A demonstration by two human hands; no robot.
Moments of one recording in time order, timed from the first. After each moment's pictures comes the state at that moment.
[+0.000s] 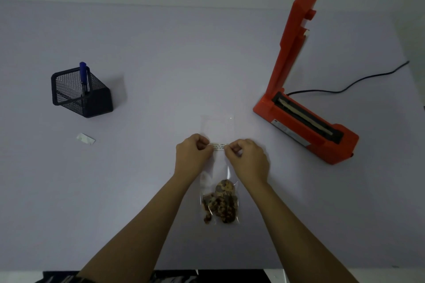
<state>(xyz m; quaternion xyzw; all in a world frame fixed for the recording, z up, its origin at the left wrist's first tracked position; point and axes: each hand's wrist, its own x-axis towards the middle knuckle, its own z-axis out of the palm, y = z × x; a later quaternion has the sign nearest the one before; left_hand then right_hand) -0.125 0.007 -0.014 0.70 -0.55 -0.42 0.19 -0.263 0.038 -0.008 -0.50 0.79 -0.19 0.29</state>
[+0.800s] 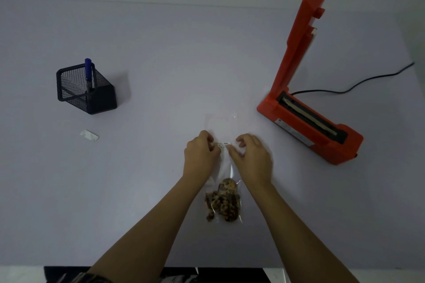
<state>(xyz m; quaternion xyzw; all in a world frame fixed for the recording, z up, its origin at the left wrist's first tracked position) -0.138 0.013 -0.009 0.70 -0.61 -0.34 0.16 -0.266 0.044 -0.020 -0.57 0.76 -0.21 0.23</state>
